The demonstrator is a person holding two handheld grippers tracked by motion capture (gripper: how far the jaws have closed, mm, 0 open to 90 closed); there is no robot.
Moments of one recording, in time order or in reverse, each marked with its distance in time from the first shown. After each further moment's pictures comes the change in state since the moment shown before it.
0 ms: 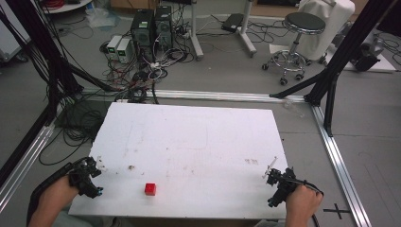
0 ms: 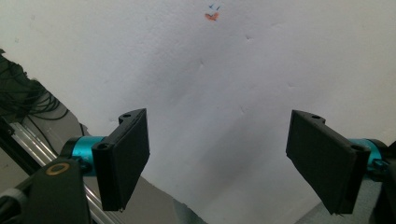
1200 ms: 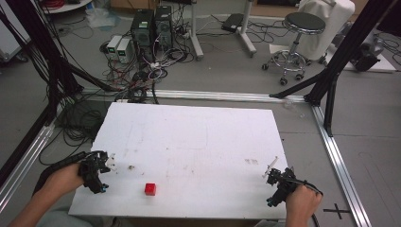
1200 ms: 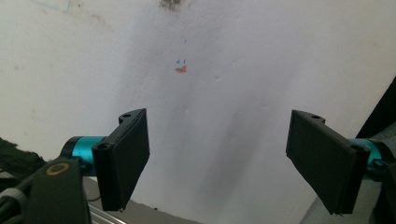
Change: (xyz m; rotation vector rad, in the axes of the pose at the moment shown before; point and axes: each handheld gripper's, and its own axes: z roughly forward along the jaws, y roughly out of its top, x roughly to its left) left arm 0.005 0.041 -0.011 0.020 -0.110 0.309; right arm 0.000 0.000 0.000 -0.039 0.013 0.001
